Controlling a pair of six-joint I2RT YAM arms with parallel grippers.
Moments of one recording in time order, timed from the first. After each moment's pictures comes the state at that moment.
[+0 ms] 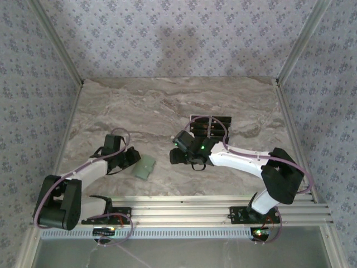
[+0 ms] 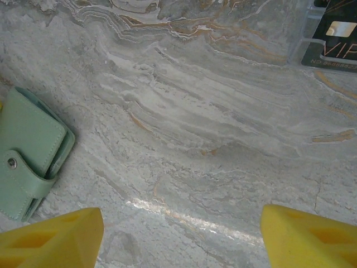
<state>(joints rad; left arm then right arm) -0.22 1.23 0.42 -0.15 0.38 -0.66 0.96 1.56 1.02 -0.50 0.10 0.78</state>
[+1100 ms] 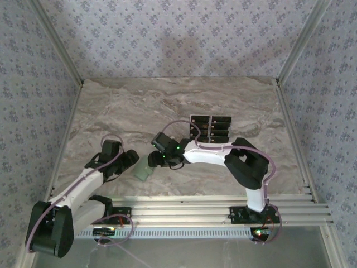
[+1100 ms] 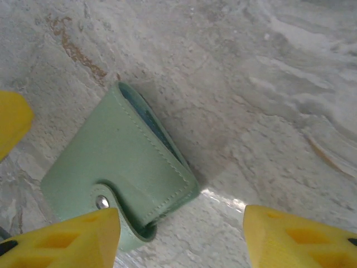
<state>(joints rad) -0.26 0.98 0.37 -0.35 0.12 -0.82 1.03 1.91 1.26 -0.34 -0.10 0.85</state>
